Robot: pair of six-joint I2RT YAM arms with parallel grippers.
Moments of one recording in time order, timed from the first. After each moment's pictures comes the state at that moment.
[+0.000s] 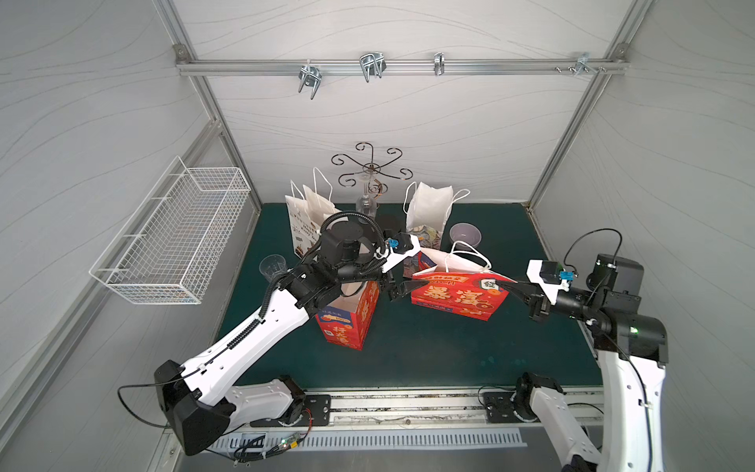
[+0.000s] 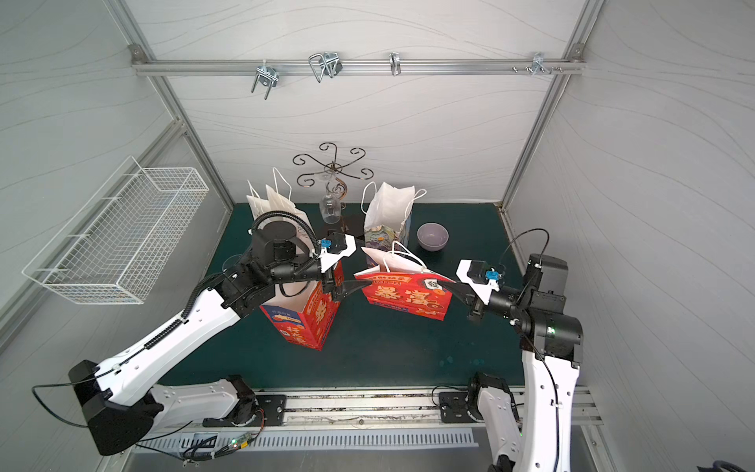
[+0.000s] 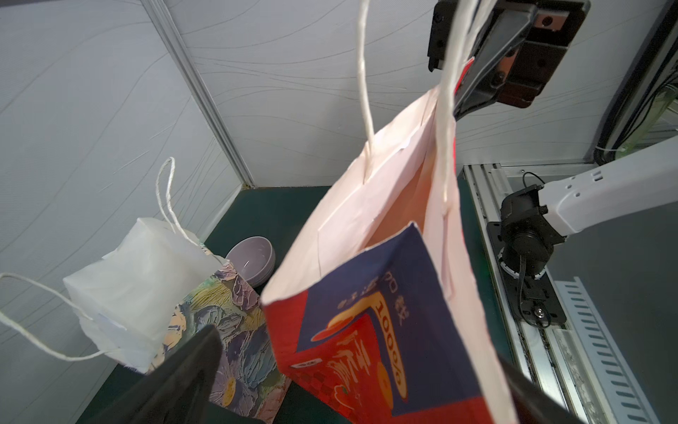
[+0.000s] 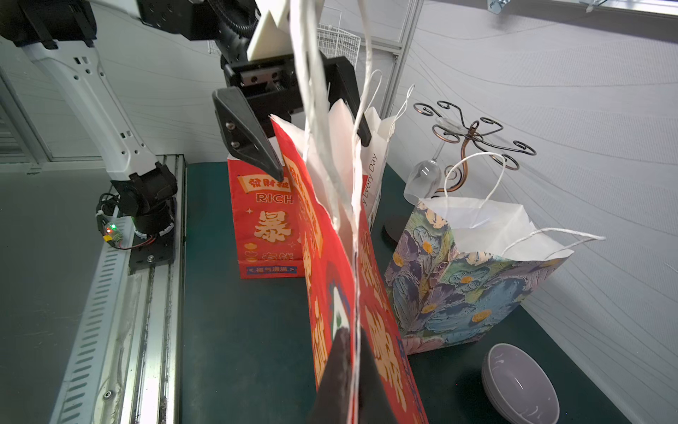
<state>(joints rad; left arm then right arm) -0.68 1.22 1.22 -0.31 0.60 0.40 -0.18 0.77 1.19 -1.09 -1.27 -0.89</state>
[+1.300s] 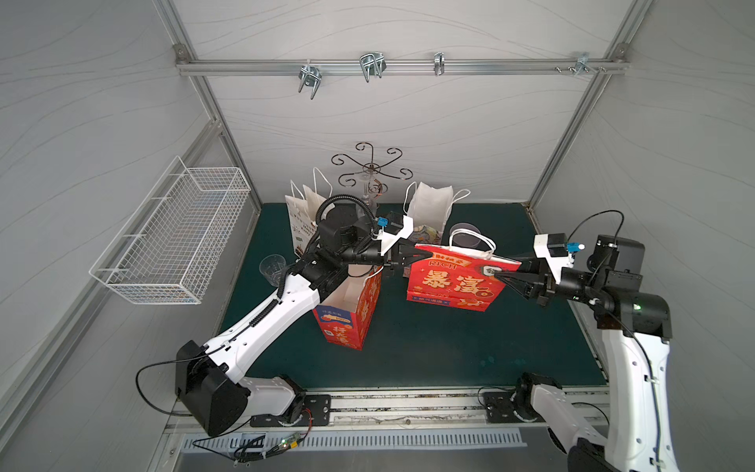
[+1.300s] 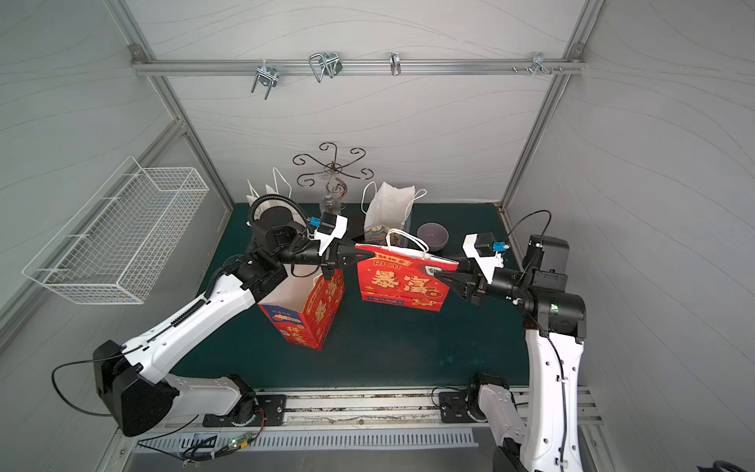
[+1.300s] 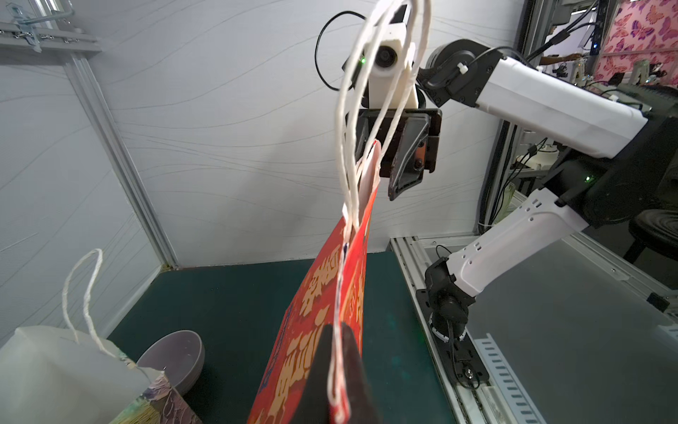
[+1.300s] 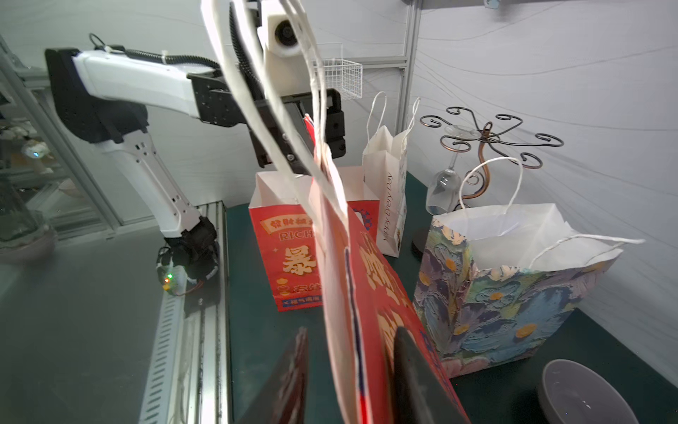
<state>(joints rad) -0.61 1.32 1.23 0.07 0.98 0.09 -0.14 0.88 1.28 -1.05 -1.33 -0.66</state>
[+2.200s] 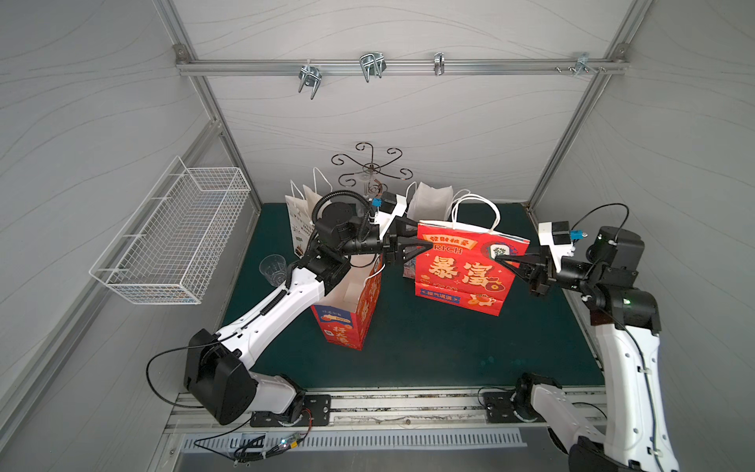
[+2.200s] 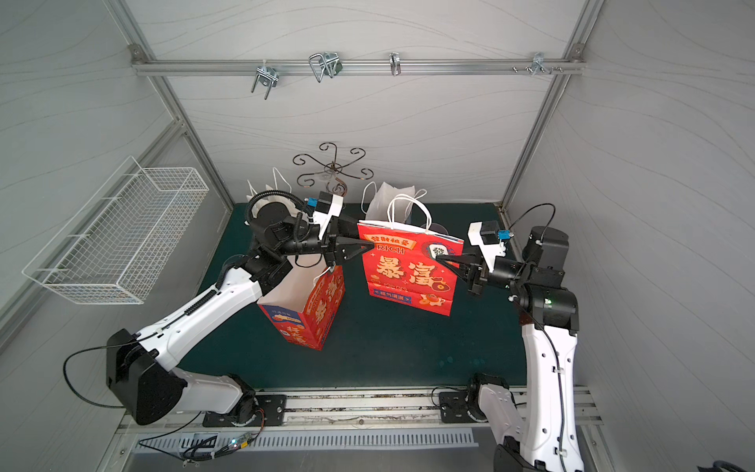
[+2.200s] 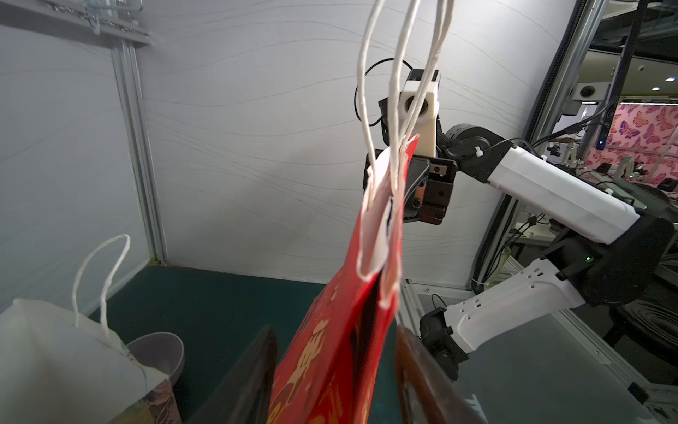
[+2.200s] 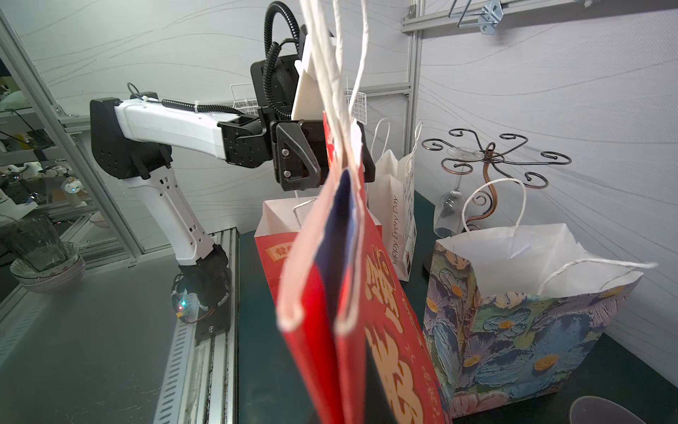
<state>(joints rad) -0.57 1.39 1.23 0.29 0.96 -0.22 -0.13 0.90 1.23 -0.76 -1.40 -0.43</state>
